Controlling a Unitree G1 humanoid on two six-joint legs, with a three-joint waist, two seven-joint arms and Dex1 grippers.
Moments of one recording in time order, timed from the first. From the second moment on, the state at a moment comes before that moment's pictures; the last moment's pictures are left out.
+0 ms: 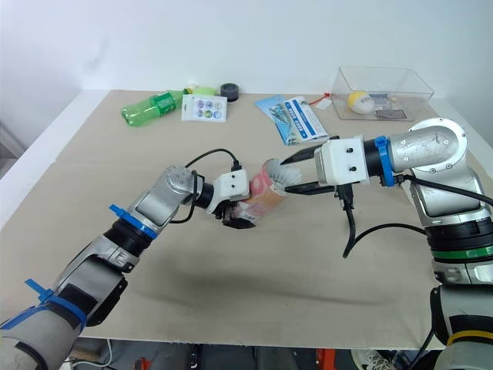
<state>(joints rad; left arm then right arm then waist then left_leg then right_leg) -0.93 0.27 -0.46 0.41 0.07 0.35 -1.12 -0.80 -0.94 0.10 0.05 0.24 -0.10 1.41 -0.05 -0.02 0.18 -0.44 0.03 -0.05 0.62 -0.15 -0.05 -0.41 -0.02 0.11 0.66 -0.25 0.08</state>
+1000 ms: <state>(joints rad) -0.92 0.27 -0.46 0.38 0.08 0.37 -1.12 -0.23 -0.82 -0.55 0.29 0.35 0.43 0.65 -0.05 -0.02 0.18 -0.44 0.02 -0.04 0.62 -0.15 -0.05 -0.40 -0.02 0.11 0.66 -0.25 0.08</state>
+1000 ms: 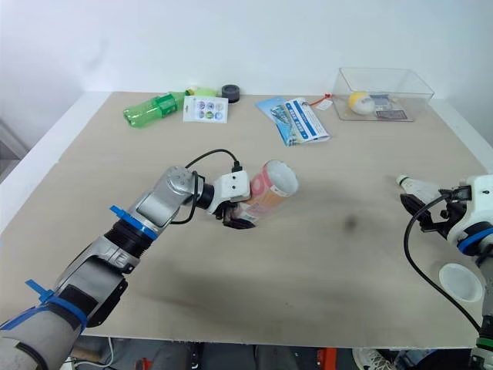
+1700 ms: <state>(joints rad) -0.88 0.30 -0.46 0.30 0.08 0.42 -1.12 -0.64 -0.83 -0.39 1.02 0.22 0.09 0.63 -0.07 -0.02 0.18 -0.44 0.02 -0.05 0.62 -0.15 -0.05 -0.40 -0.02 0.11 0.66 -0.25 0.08</state>
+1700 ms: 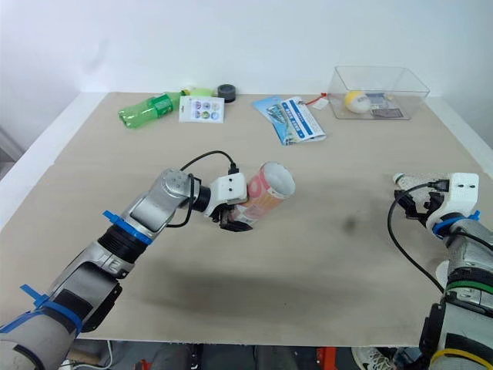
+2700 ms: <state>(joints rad) -0.89 0.31 -0.46 0.32 0.08 0.39 -1.12 -0.62 -0.87 -0.21 0.90 0.12 -0.32 0.86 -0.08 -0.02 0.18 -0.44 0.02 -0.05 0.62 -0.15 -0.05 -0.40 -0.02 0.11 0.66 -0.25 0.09</state>
